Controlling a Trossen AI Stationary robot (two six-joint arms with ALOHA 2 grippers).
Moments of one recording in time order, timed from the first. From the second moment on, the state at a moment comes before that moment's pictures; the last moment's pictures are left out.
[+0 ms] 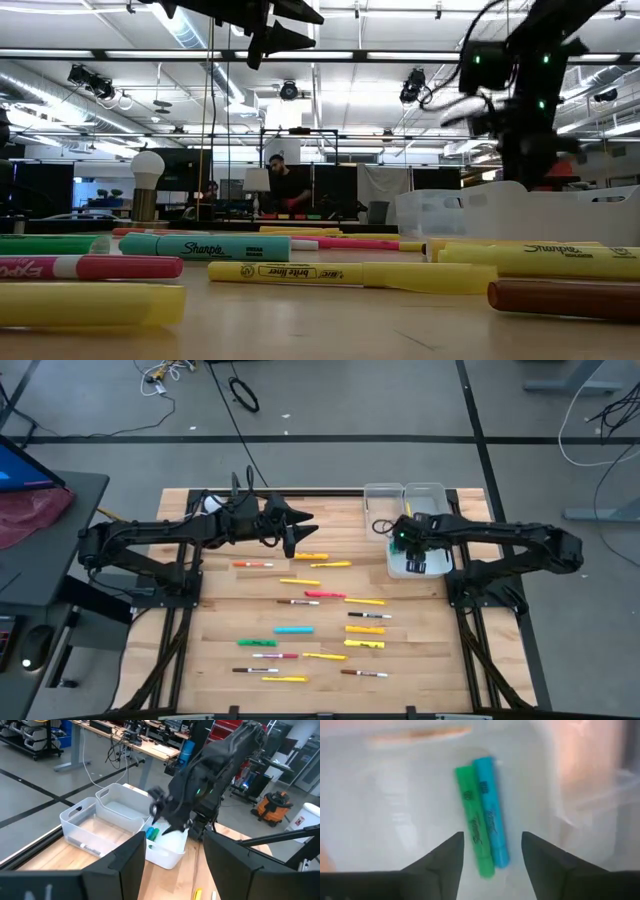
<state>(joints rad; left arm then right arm) 0.20 1.28 0.97 0.16 -0.06 -0.33 -0.39 1.17 0.73 -0.90 0.27 -0.23</state>
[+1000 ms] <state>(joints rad) 0.10 1.28 0.84 -0.46 0.12 -0.30 -0.10 0.79 0.87 -0.33 0.15 0.47</state>
